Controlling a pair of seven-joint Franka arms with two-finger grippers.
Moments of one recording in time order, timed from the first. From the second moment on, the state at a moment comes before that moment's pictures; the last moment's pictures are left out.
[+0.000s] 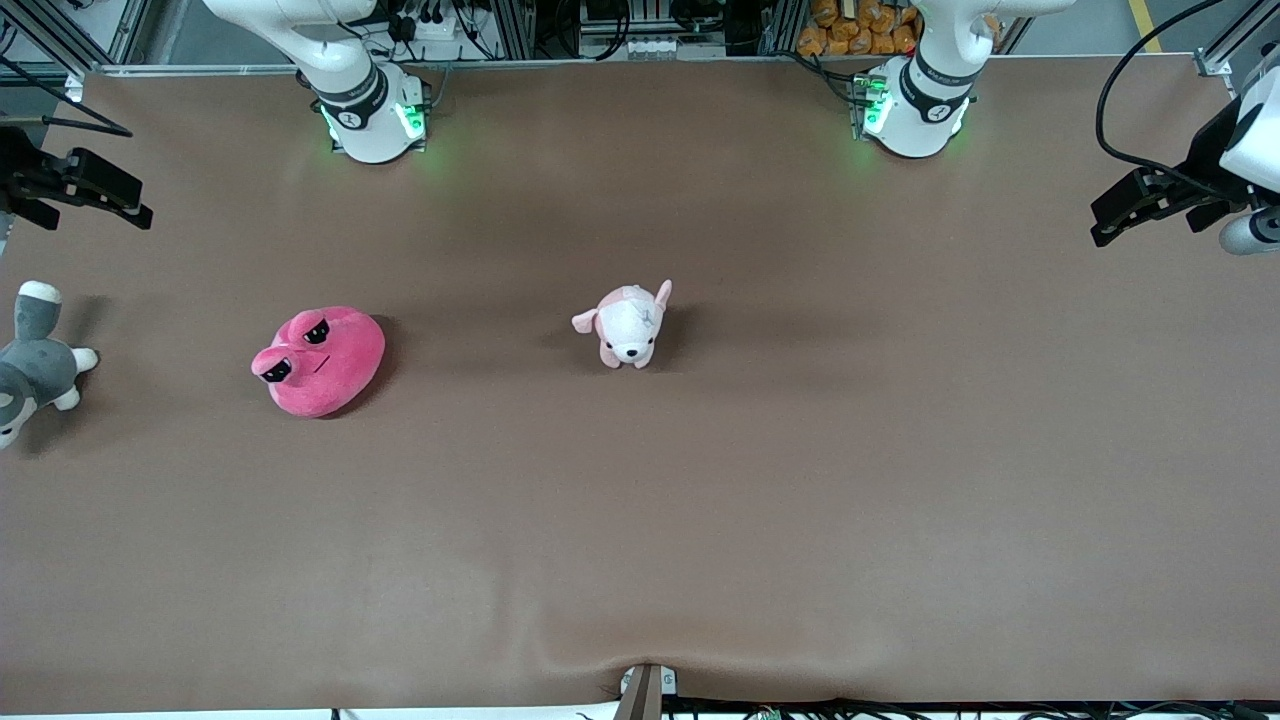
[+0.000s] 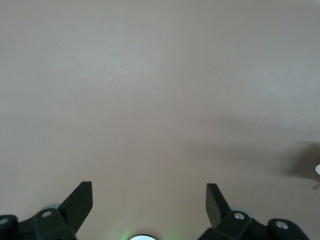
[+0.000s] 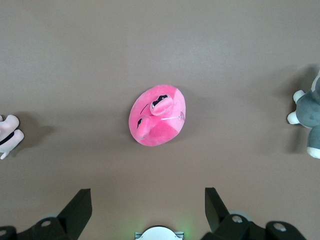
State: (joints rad) left arm -0.08 -0.06 -0.03 -1.56 0.10 1.51 -0.23; right arm 0.02 -0.04 -0.03 -1.49 0.00 1.37 -0.01
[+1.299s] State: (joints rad) left arm -0.09 -0.06 -0.03 -1.53 0.04 1.46 -0.12; right arm 0.01 -0.04 -0.03 -1.50 0.00 1.36 0.01
